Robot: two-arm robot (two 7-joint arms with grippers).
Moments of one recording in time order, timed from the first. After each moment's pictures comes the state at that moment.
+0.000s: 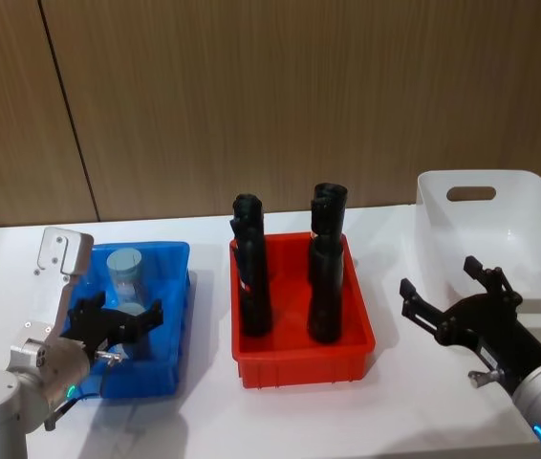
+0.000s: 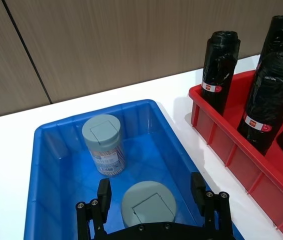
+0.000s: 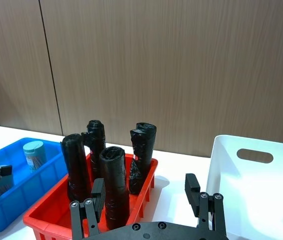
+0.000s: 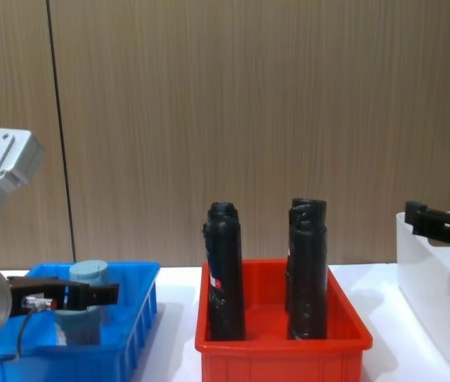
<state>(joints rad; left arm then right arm) -0.41 0.34 0.30 -1.21 -0.37 0.25 -0.13 -0.01 0.34 -0.23 -1.77 0.29 0.03 0.07</state>
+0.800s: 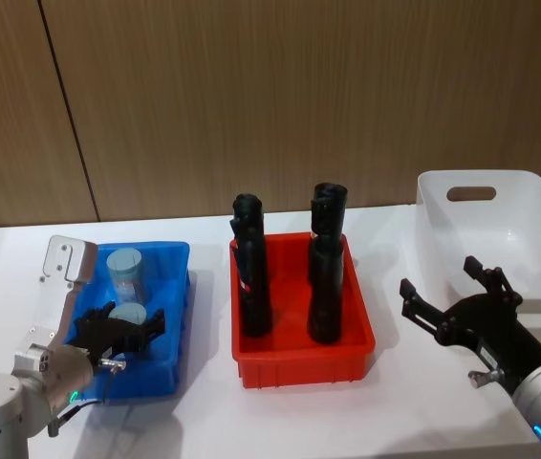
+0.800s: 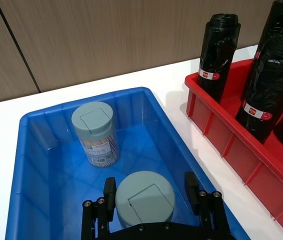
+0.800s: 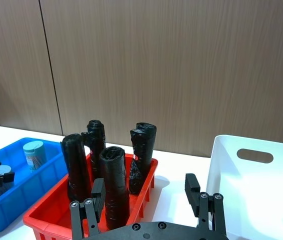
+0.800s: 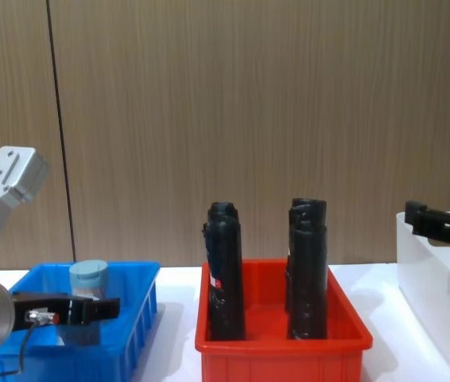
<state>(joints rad) -0.43 0.33 0.30 -1.15 -0.37 0.25 -0.18 -0.01 0.34 -0.23 -1.77 0.29 0.03 0.07</state>
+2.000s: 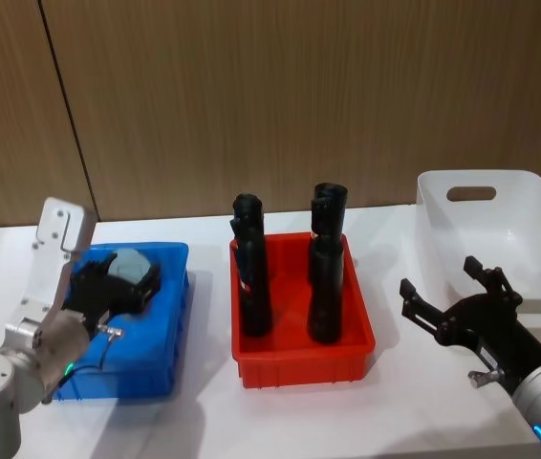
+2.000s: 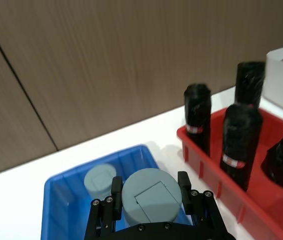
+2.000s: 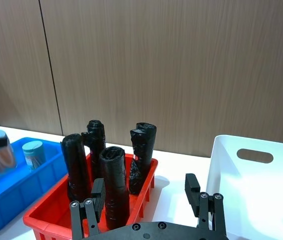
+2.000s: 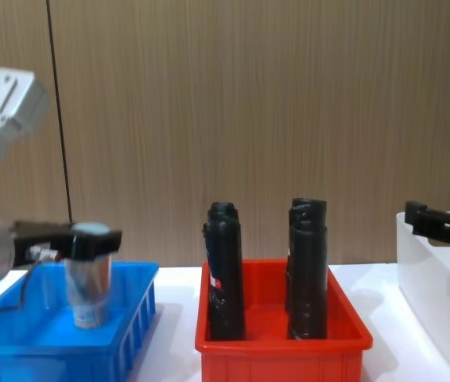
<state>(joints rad) -0.39 0.36 0.29 -1.35 -0.30 0.22 -0.15 -0.01 0.34 -0.23 -1.77 0.29 0.03 0.07</state>
